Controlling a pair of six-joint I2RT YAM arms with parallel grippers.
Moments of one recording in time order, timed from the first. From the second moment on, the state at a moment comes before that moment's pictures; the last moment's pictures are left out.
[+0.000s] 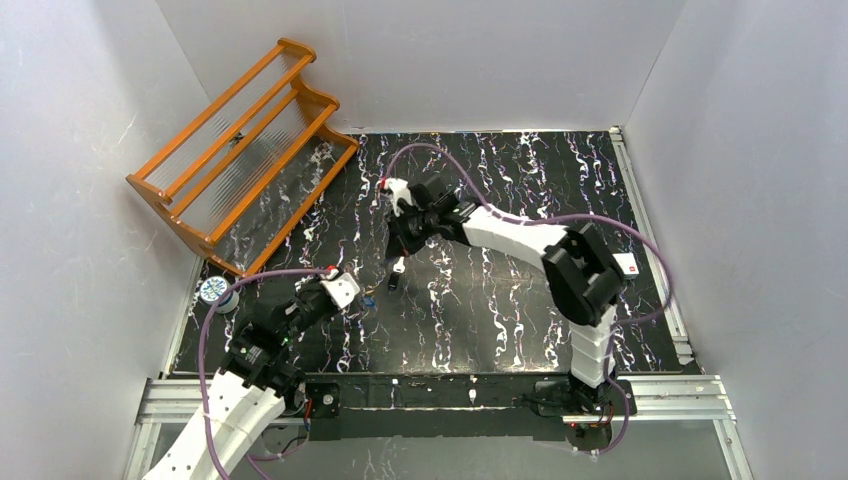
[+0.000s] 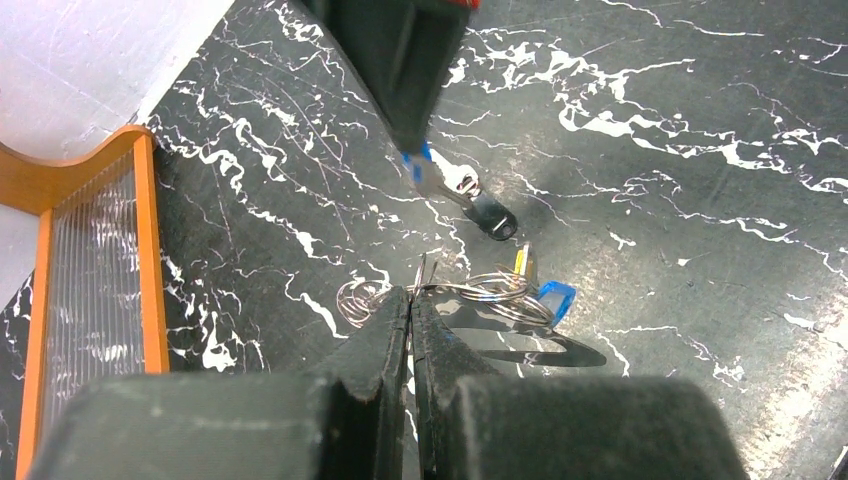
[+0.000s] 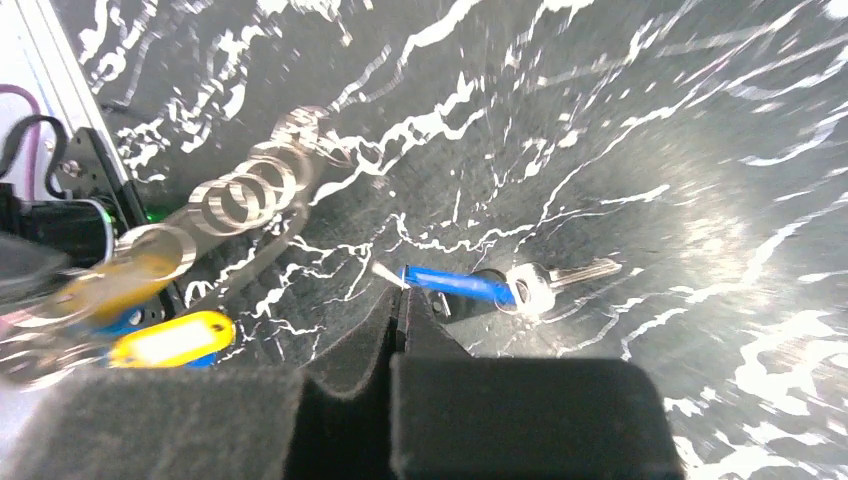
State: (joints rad) left arm -0.45 0.35 0.36 -0.31 0.29 0.54; right arm 0.82 1.99 1.46 -0.25 -0.49 0.21
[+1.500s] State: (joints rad) left arm -0.55 0.94 0.34 0.80 0.58 -0.01; right arm 0.71 1.27 1.06 -0.23 -0.56 -0.02
